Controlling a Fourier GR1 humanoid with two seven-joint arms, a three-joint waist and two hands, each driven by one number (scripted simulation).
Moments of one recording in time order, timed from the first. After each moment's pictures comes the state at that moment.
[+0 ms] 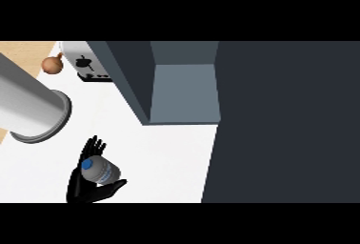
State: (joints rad) left arm -0.06 0.07 0.17 -0.76 0.19 -0.19 -0.80; right arm 0.09 -0.18 0.36 -2.51 -0.01 -0.14 0.49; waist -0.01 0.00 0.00
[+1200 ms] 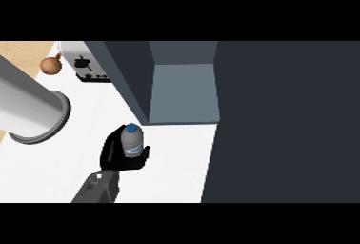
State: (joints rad) left arm -0.37 0.01 0.09 -0.56 0.13 -0.18 -0.88; right arm 0.16 -0.21 0.06 -2.49 -0.07 0.00 0.39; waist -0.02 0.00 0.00
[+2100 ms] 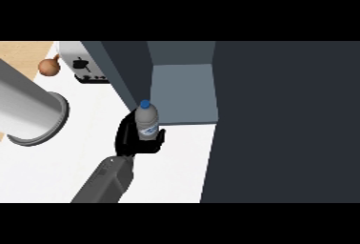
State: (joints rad) left arm -0.43 0.03 -0.23 -0.71 0.54 0.02 -0.67; right arm 0.21 -0.20 -0.22 -2.39 -0.24 0.16 0.27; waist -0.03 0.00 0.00
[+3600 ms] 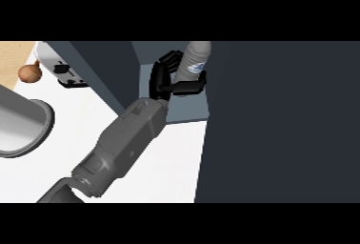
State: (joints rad) left arm -1.02 0.00 -0.46 -0.43 0.82 0.46 -0.52; right arm 0.20 -0.36 -0.57 -2.22 -0.74 0.38 0.24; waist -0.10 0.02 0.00
